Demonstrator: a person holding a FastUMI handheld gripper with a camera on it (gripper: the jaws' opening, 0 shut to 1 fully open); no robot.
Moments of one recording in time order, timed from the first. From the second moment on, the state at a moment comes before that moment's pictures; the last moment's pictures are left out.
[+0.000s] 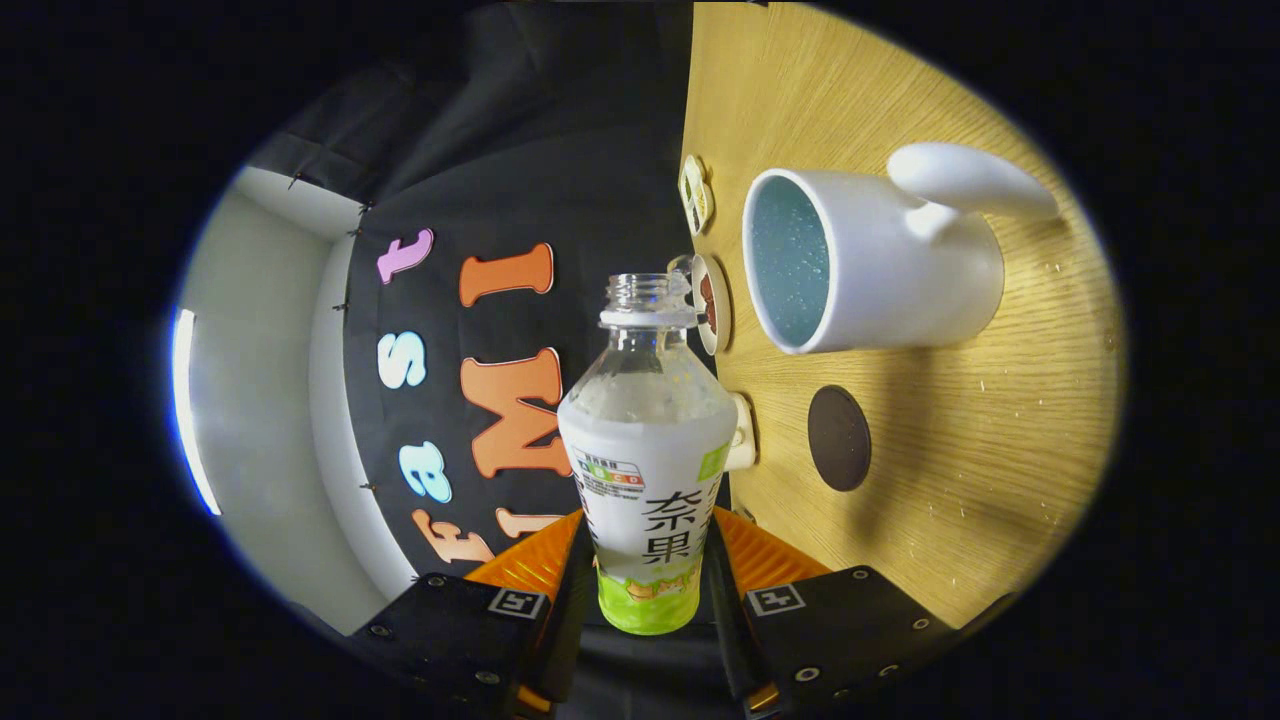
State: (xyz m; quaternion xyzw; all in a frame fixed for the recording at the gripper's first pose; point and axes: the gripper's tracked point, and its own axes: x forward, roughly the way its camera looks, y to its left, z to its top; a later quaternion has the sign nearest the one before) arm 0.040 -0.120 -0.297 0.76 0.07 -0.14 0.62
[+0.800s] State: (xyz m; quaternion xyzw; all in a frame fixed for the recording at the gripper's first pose) arm 0.044 -0.131 -0.292 0.79 0.05 -0.14 0.59
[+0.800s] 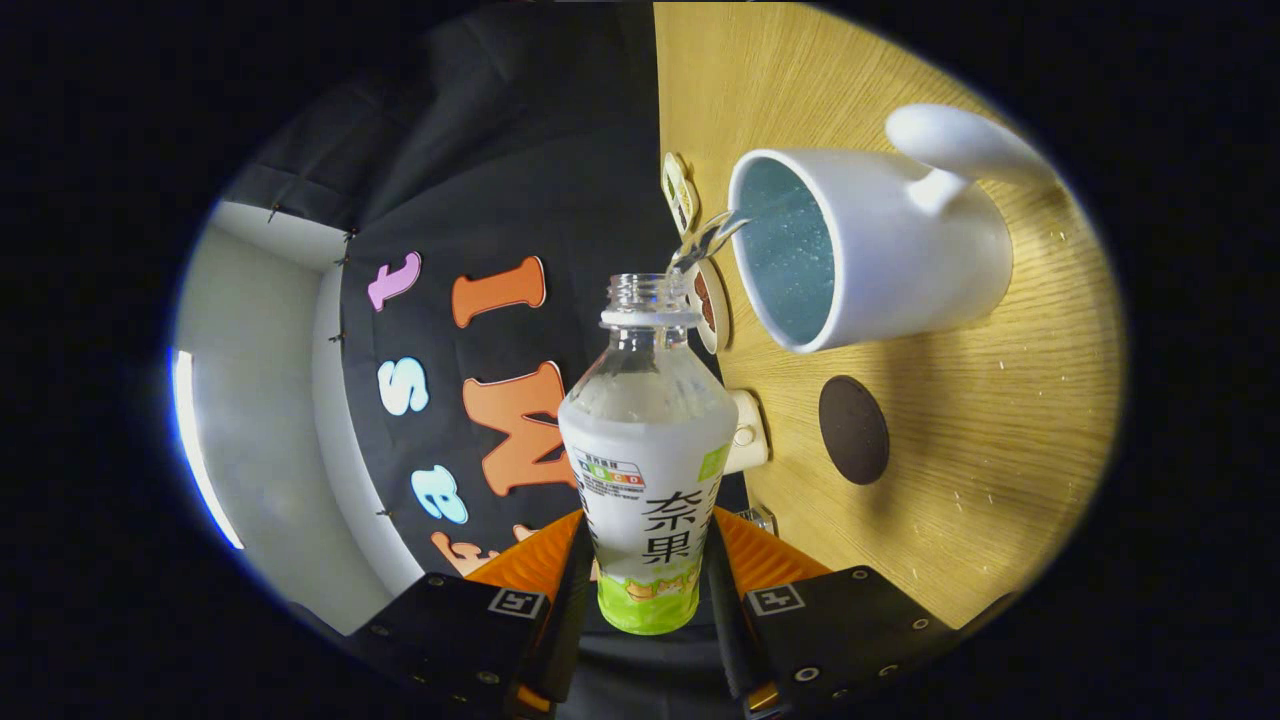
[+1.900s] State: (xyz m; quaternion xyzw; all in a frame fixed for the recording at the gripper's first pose) arm 0.055 -0.137 -0.279 0.83 0.02 -0.15 0.53
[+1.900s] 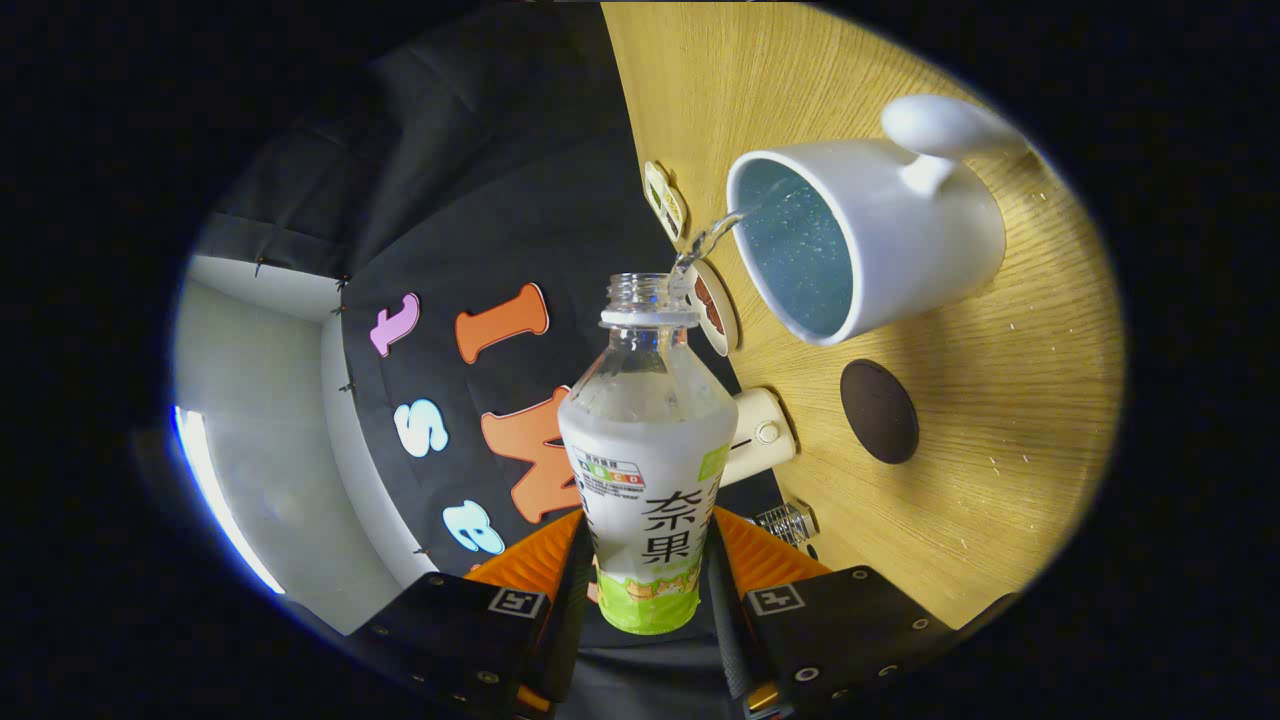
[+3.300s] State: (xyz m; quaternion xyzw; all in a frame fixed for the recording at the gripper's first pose) arm 0.061 -0.152 -0.257 0.89 -0.03 -0.14 0.43
